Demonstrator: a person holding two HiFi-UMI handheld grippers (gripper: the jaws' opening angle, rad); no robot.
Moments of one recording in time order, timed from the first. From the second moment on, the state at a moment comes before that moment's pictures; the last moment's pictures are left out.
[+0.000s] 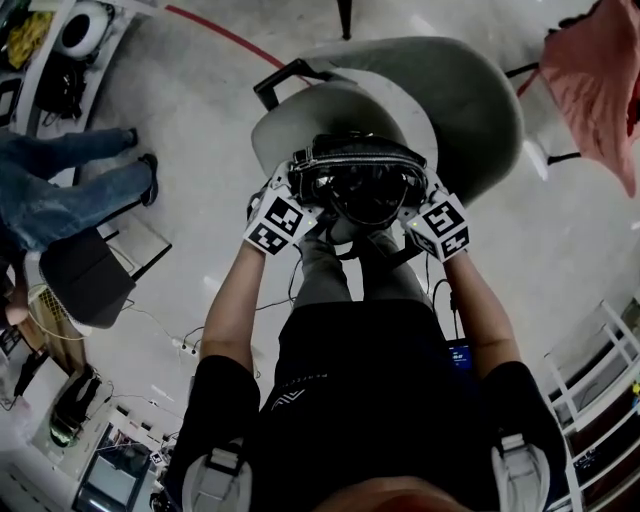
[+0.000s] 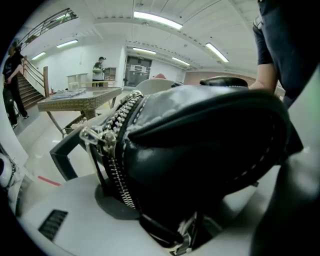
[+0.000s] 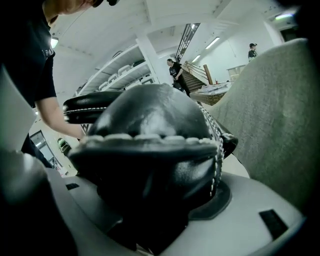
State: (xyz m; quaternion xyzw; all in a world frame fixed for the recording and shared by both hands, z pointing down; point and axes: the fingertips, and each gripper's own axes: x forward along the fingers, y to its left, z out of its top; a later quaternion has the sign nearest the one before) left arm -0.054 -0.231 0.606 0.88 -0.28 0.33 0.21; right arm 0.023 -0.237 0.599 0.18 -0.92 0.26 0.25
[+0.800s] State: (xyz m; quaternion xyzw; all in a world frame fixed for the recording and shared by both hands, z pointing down) left arm -0.055 -0.230 0.619 0.89 -0.25 0.33 0.21; right arm 0.024 -0.235 0.614 0.19 -0.92 0.24 0.25
